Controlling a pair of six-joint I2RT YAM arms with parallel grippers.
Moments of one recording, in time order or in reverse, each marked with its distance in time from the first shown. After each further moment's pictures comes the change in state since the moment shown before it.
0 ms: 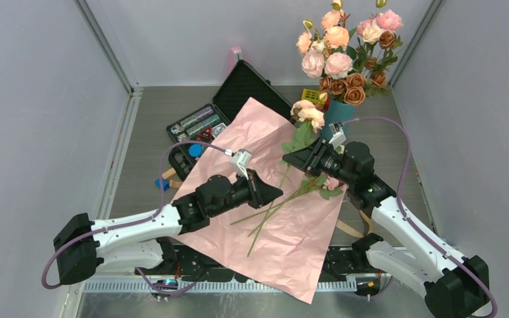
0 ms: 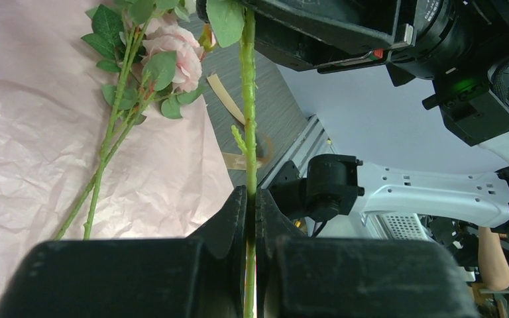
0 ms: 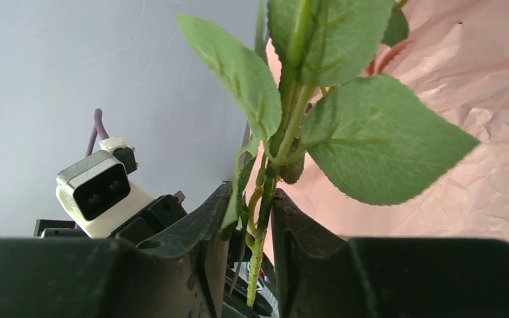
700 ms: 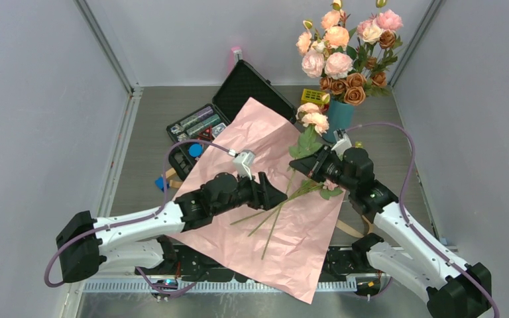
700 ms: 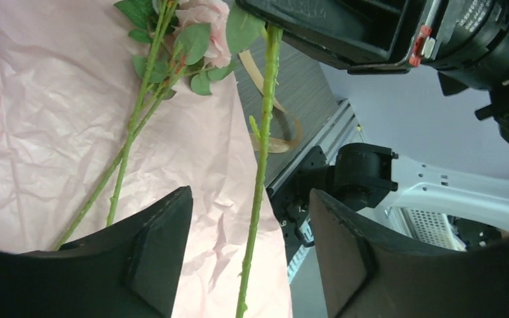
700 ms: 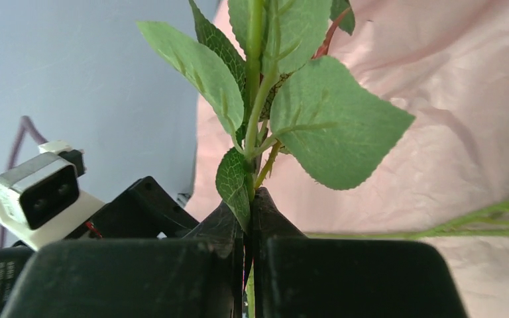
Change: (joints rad) left arm 0.006 0.035 0.040 -0.113 -0.008 0.003; right arm 0.005 -0.053 -0.042 -0.087 0.113 -0.074
